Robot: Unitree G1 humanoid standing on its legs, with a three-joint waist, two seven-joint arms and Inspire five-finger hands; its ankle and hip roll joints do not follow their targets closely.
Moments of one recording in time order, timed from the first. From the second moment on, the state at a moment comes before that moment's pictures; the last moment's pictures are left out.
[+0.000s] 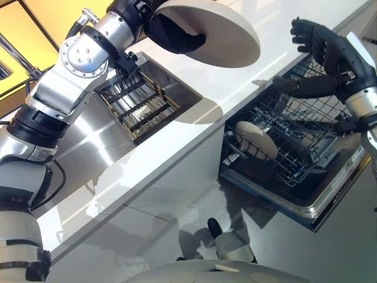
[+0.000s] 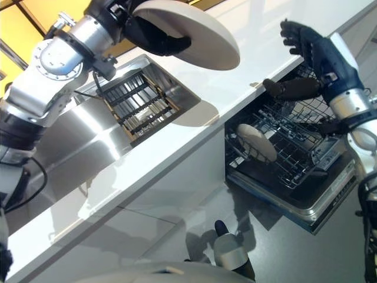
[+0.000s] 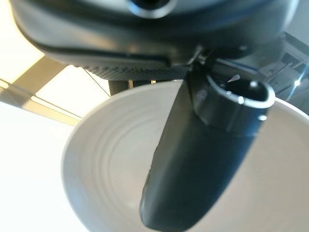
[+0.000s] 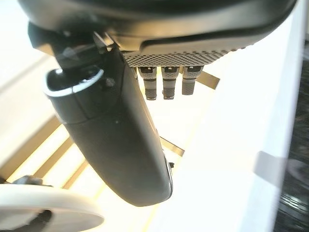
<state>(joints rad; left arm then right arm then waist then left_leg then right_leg) -1.12 0.86 -0.55 0.13 -0.55 0.03 -0.08 -0.36 -1.00 -0.12 -0.12 0.38 0.01 0.09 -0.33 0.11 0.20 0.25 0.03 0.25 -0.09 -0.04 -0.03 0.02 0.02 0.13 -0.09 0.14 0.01</state>
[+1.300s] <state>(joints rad) -1.12 0.71 -0.57 0.29 -0.50 0.04 -0.08 -0.53 -0.93 0.11 -0.07 0.46 0.16 0.09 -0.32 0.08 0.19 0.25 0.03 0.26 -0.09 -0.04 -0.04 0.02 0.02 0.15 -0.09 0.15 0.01</state>
